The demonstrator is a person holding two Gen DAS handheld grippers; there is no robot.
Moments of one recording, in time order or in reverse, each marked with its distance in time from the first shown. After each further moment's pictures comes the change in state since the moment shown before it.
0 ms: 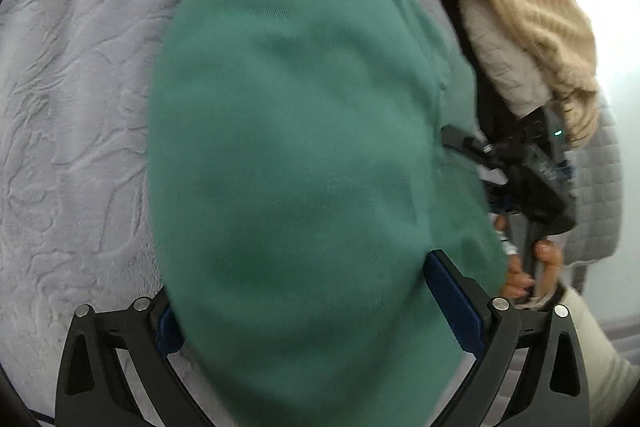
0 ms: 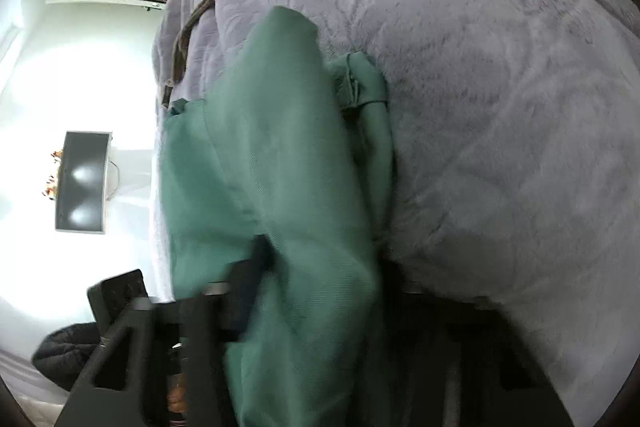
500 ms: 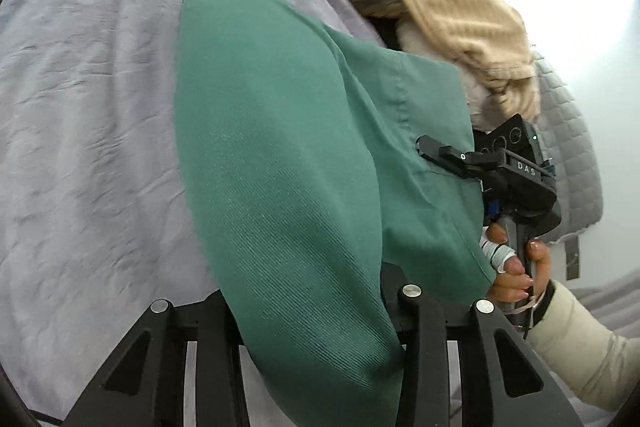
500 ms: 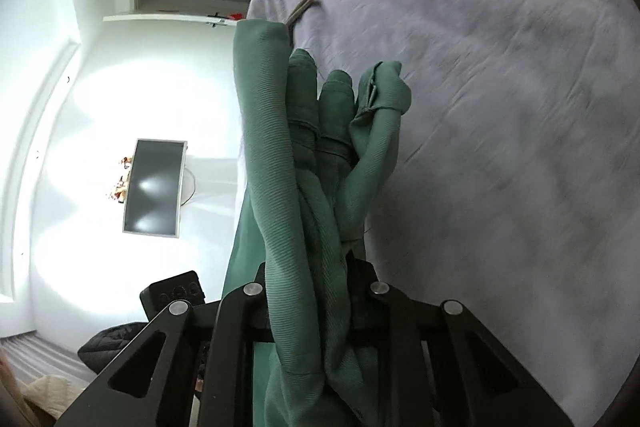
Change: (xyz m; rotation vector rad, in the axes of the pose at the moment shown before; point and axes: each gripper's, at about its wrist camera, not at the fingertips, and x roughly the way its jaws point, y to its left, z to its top) left arm -0.102 -0.006 -0.022 0.144 -0.132 -0.102; right arm -0.016 0.101 -0.073 -0.007 -0.058 0.246
